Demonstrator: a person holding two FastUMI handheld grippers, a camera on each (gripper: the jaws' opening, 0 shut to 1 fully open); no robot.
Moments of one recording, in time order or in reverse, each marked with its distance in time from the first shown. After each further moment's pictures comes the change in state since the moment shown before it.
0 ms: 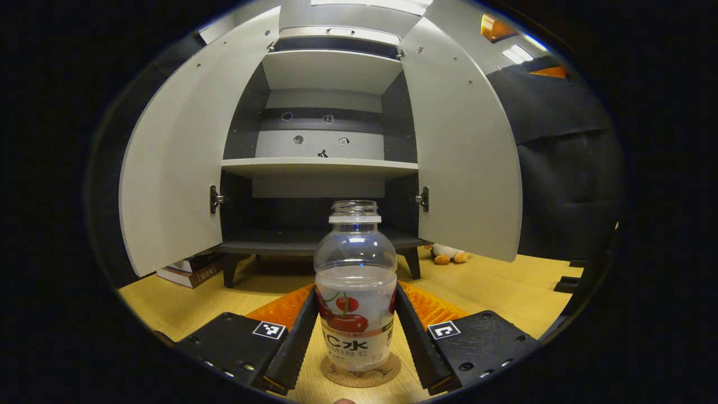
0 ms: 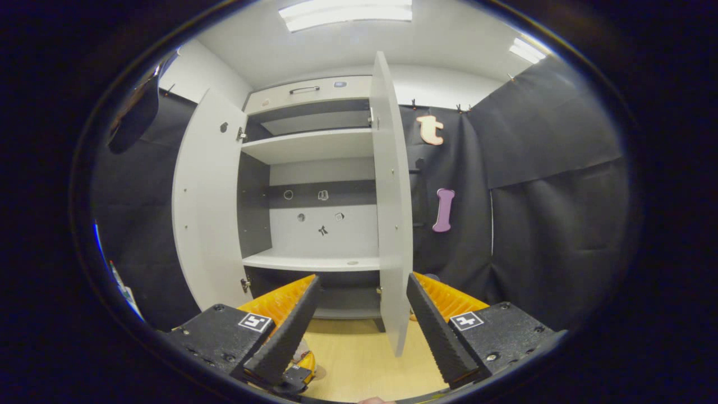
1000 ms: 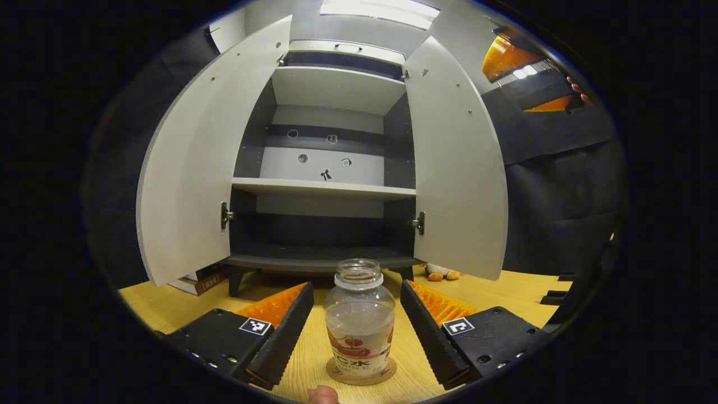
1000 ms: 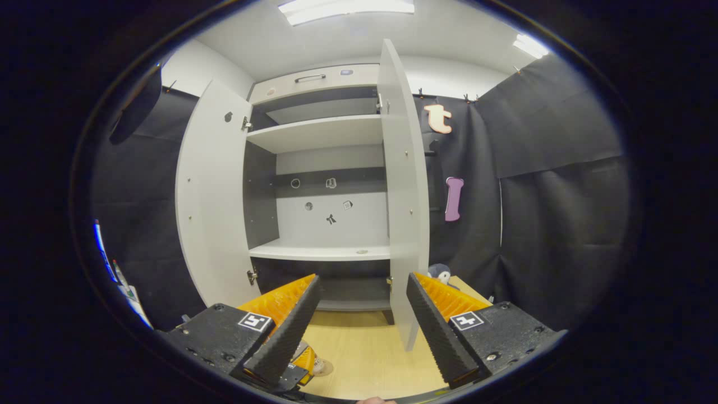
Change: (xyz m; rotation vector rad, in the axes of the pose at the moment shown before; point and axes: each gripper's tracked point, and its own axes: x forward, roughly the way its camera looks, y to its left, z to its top) left arm -0.030 0.007 0.056 -0.039 -0.122 -0.023; right arm 0.008 0.012 -0.014 0.002 0.046 0.039
